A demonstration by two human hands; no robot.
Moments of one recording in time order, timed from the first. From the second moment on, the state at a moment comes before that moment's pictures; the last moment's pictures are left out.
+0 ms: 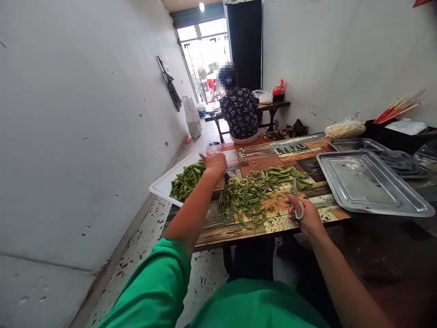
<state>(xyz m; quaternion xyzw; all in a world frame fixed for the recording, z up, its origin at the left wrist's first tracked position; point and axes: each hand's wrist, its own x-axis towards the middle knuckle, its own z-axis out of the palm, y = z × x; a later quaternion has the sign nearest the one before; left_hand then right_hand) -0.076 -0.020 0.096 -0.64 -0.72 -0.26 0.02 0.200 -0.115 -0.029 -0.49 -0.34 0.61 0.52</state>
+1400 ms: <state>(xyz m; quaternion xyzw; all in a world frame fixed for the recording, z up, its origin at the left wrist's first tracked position) -0.020 -0.038 0.028 -0.56 -0.41 -0.16 -0.71 0.182 -0.119 -0.032 -0.52 -0.51 0.56 0.39</state>
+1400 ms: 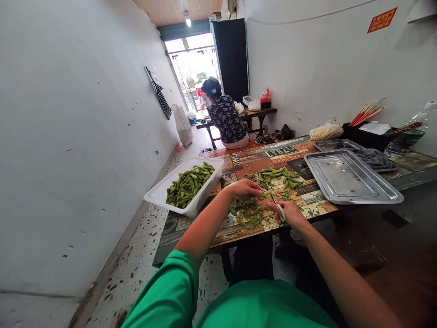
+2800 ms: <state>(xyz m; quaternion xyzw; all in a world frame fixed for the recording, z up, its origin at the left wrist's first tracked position) 0.019 -0.080 0.011 -0.31 -0.47 -0.52 -0.65 0.154 -0.120 -0.023 -0.47 -0.45 0.63 0.42</state>
